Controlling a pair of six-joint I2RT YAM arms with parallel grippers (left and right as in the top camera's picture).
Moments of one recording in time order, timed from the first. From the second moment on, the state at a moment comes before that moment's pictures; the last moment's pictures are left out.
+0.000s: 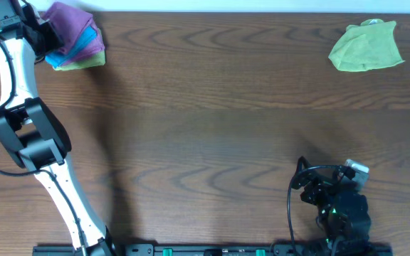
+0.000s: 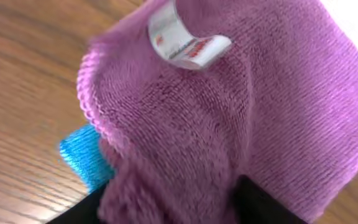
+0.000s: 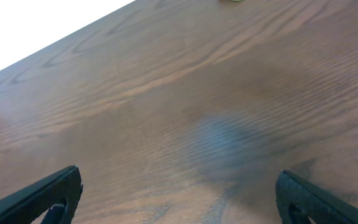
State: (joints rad) left arm 0.38 2.47 2.27 -0.76 0.20 -0.17; right arm 0.20 0.14 0.28 -0.65 0.21 0.56
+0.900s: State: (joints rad) left arm 0.38 2.27 2.29 -0.70 0.41 -0.17; right arm 0.20 0.14 0.28 -0.65 0.21 0.56
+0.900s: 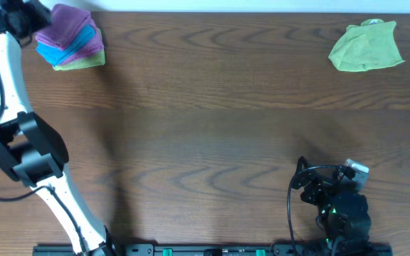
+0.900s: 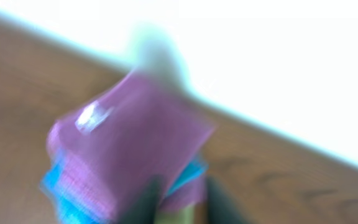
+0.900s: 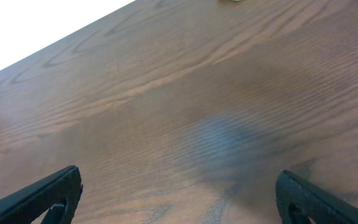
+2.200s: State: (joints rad) left arm 0.38 2.66 2.29 -0.29 0.96 -0.54; right arm 0.20 0.14 0.28 -0.65 0.21 0.56
